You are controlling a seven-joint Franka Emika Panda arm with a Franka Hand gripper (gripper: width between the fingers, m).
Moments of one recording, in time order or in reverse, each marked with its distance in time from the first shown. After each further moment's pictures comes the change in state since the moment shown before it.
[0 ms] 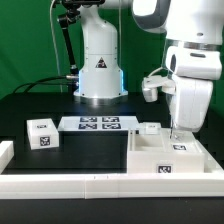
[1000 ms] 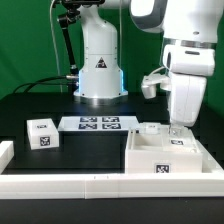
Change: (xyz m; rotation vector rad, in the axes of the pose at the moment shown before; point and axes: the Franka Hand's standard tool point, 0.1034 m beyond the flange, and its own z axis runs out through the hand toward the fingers) arm -0.002 -0.015 0.001 0.010 -0.002 0.027
